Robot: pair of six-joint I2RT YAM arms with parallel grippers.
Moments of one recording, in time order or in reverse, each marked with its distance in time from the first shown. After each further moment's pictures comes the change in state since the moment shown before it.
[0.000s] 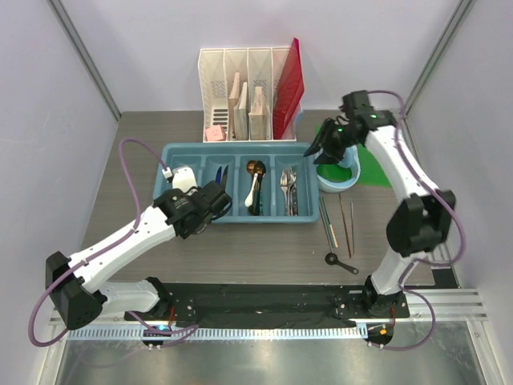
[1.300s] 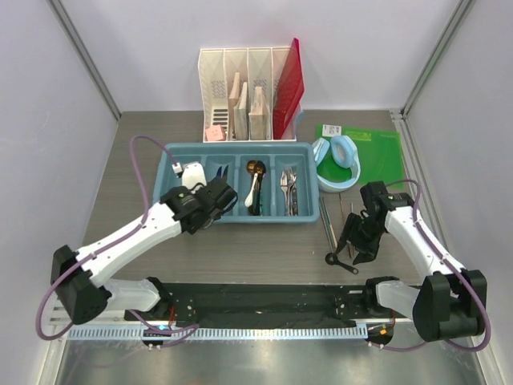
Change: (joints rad) left arm 0.006 0.092 0.018 0.124 0.039 0.084; right arm -0.108 -0.668 -0.943 -0.190 0.177 -0.096
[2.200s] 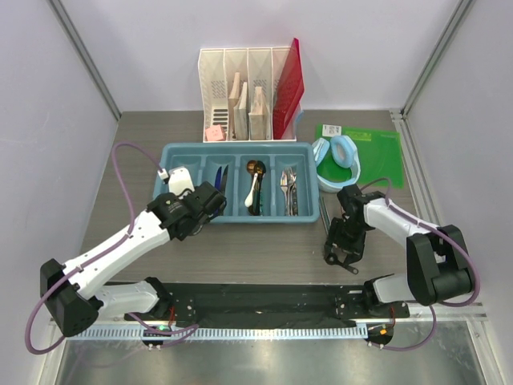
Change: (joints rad) left arm 0.029 -0.145 -0.074 -0.041 -0.033 -0.038; right arm 0.164 0.250 -0.069 0.227 0.039 0.055
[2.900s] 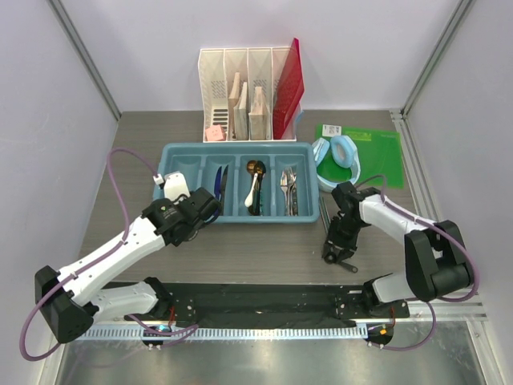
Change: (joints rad) left arm 0.002 -0.060 -0.060 -0.015 -0.007 -0.003; right arm 0.049 0.046 0.035 -0.009 -0.009 0.042
